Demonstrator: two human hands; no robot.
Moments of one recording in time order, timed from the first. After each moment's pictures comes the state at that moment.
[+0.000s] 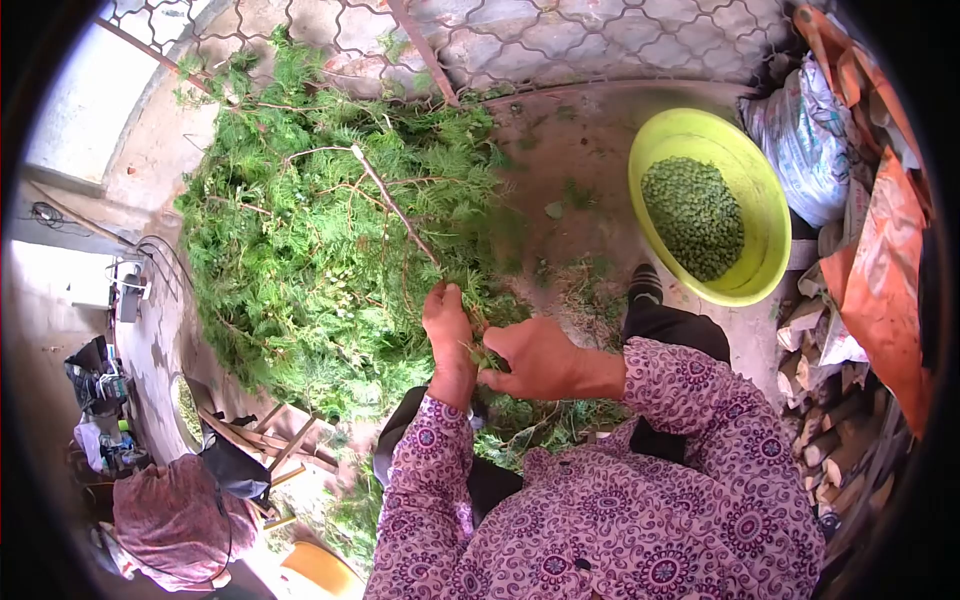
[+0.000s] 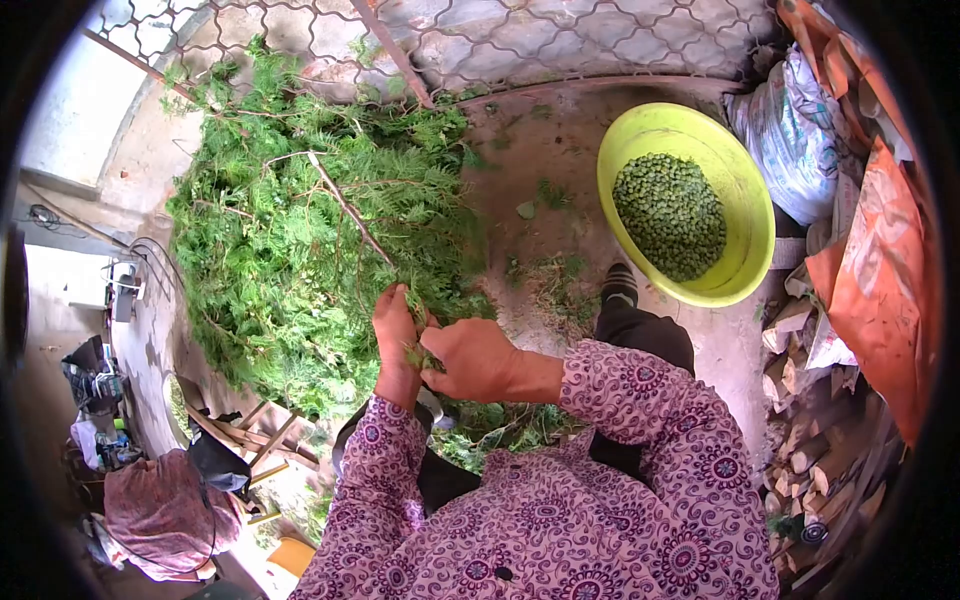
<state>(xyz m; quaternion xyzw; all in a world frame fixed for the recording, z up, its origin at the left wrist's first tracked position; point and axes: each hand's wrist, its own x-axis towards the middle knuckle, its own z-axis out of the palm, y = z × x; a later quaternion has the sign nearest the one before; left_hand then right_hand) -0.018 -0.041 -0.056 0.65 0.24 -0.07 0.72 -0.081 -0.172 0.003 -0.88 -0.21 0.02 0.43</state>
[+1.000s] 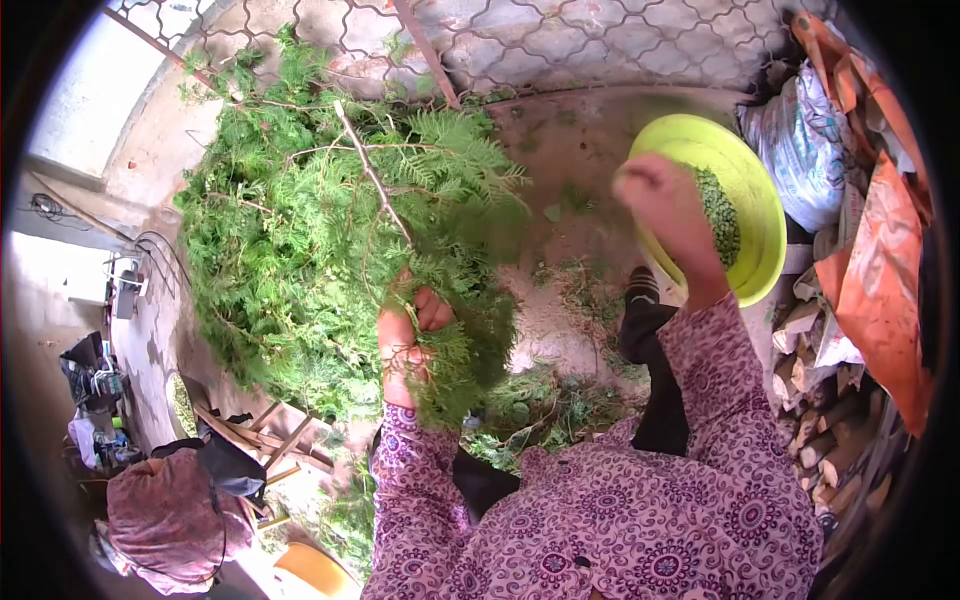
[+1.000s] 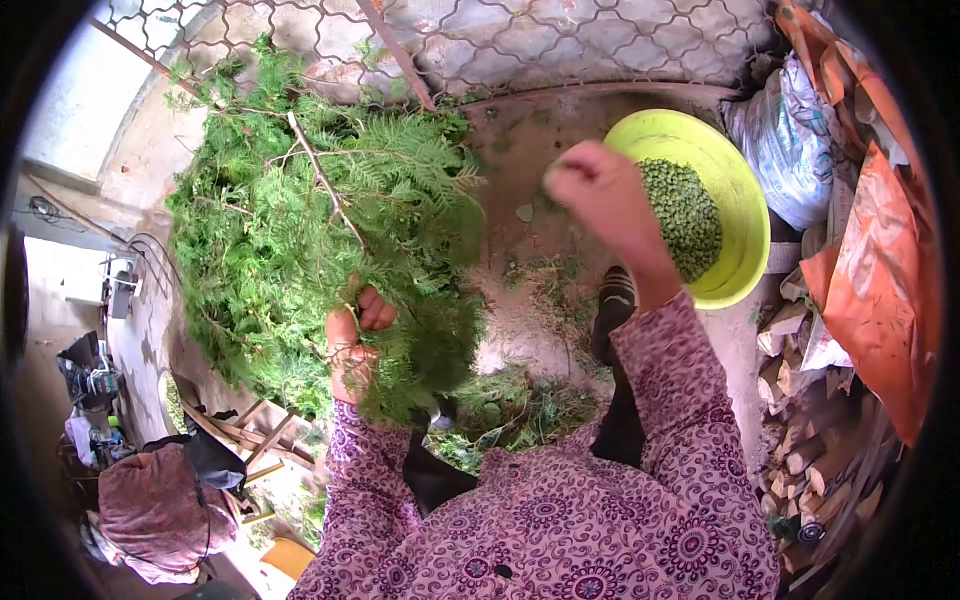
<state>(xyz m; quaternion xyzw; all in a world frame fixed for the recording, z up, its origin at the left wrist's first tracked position) -0.009 0.005 -0.003 0.38 0.15 -0.15 0.90 -0.024 -0.308 0.055 -0.78 0.06 -0.16 0.60</state>
